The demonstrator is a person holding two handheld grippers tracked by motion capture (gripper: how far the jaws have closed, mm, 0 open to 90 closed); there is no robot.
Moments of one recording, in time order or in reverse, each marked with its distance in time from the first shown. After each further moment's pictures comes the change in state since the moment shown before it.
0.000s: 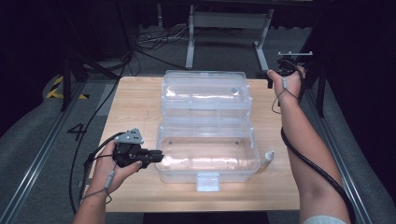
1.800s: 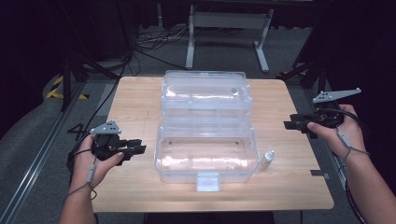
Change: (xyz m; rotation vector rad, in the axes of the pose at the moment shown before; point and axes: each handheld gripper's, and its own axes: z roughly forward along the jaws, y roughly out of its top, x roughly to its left) left arm 0.026 -0.012 -0.038 -0.051 0.109 -0.133; right arm 0.029 -0.093 -0.157 0.218 0.147 -0.341
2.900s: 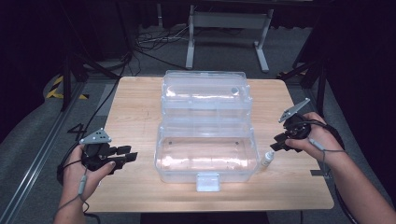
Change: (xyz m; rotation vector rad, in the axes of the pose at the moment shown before) left arm -0.005 -0.026 -0.019 0.000 0.090 -0.054; right arm 0.019 -0.009 0.064 0.413 0.089 -0.199
